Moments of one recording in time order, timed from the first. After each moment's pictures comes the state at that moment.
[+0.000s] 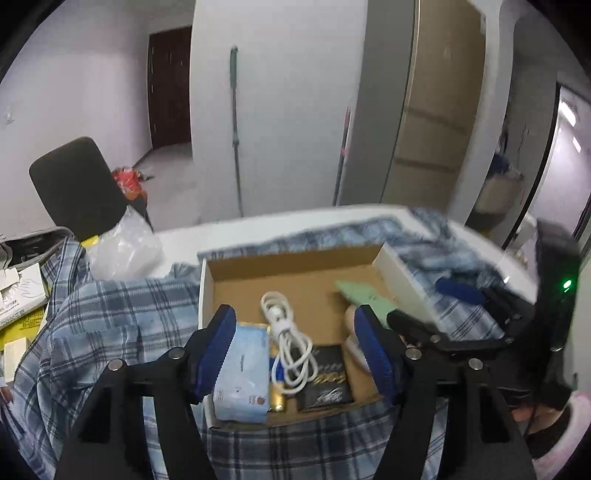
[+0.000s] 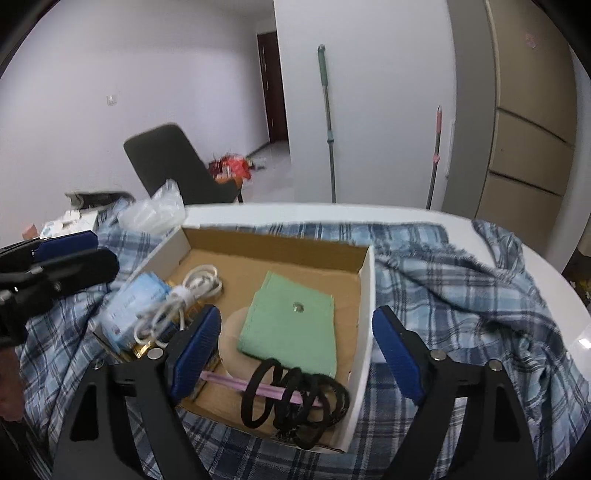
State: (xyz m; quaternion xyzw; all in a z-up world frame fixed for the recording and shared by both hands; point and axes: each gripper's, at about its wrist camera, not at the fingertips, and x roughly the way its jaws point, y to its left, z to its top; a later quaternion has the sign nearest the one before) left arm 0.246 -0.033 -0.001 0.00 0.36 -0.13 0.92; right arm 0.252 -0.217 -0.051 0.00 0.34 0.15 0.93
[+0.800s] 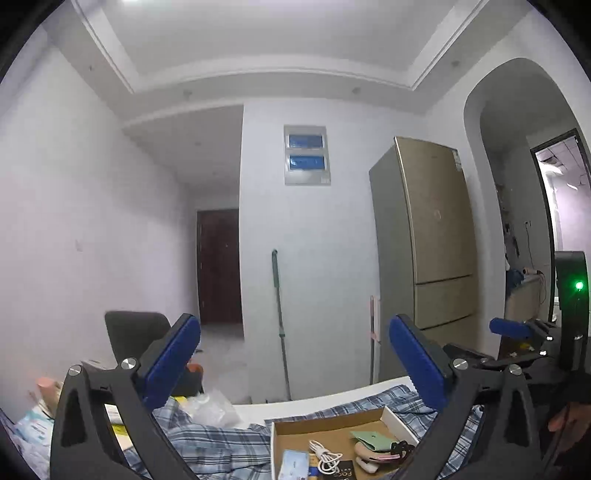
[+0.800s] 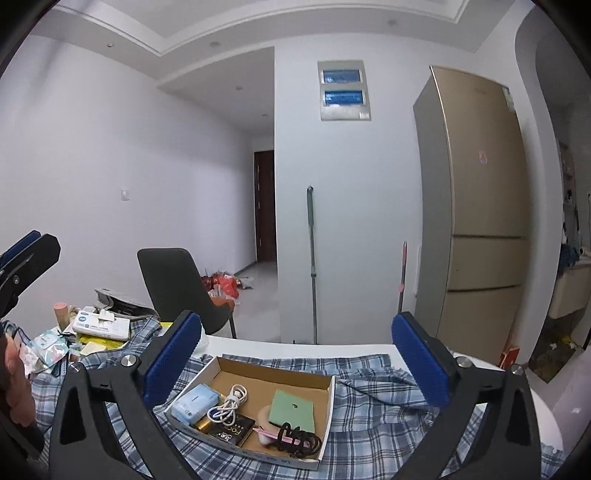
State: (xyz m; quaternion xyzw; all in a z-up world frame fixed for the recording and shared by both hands) left arm 0.062 -0.013 0.130 0.02 -0.03 -0.04 1.00; right arm 0.117 -0.233 0.096 0.00 0.10 0.12 0.99
